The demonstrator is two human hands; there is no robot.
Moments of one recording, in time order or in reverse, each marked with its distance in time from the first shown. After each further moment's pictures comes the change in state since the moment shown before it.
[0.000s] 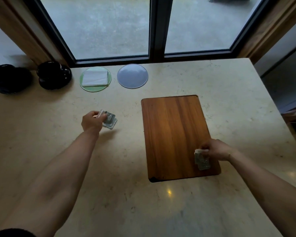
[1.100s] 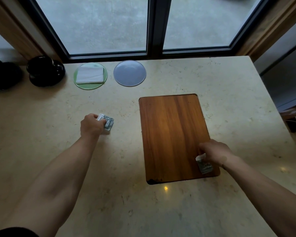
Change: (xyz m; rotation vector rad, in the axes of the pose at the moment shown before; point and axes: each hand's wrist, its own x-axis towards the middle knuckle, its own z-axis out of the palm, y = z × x) left_hand 0.001 -0.008 0.012 0.351 -0.063 0.066; right_hand 0.004 -0.005 0.011 -0.471 0.106 -0.002
